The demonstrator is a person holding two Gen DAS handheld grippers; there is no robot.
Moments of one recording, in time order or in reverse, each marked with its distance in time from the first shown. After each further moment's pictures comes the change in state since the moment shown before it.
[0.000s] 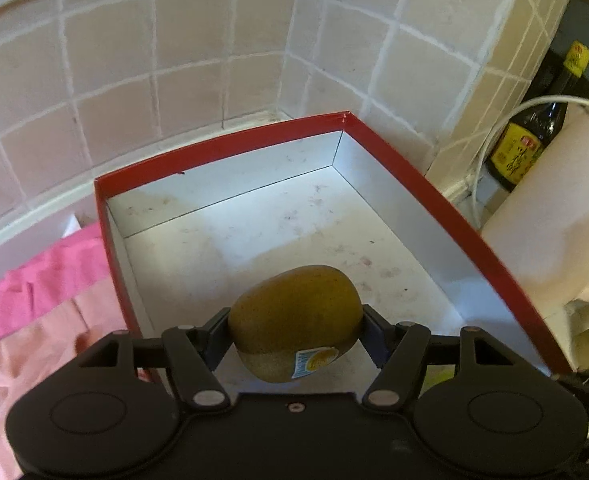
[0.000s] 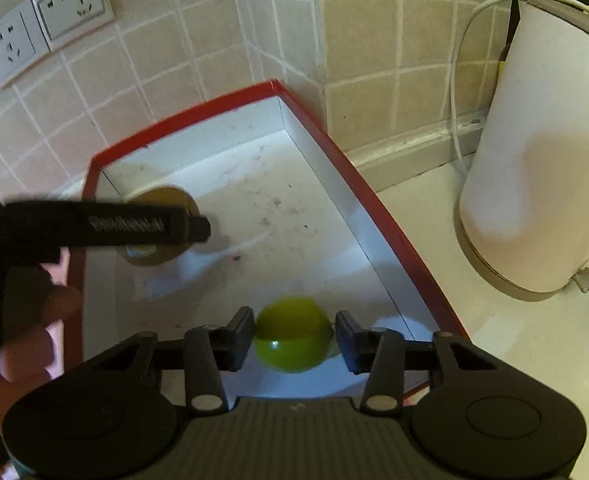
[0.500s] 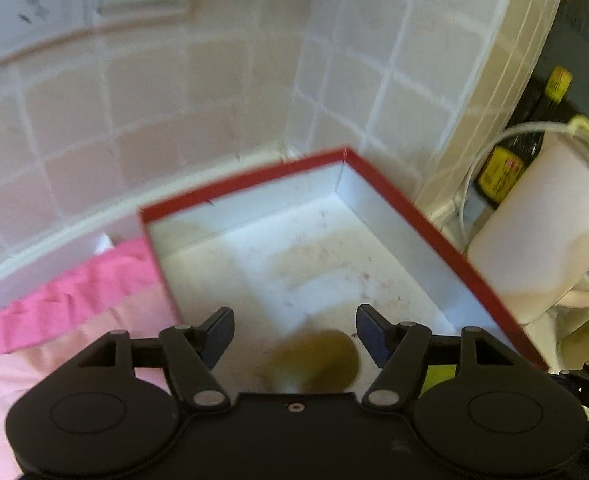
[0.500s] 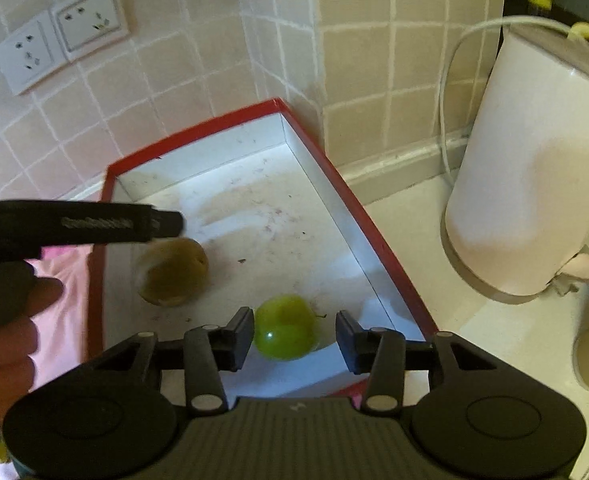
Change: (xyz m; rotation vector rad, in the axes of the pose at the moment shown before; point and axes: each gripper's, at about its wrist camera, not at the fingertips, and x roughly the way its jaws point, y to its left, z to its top) left arm -0.058 0.023 -0.004 -0.010 -0.084 -0.026; right arm -0.039 0.001 -0.009 -0.031 -0.033 -0.009
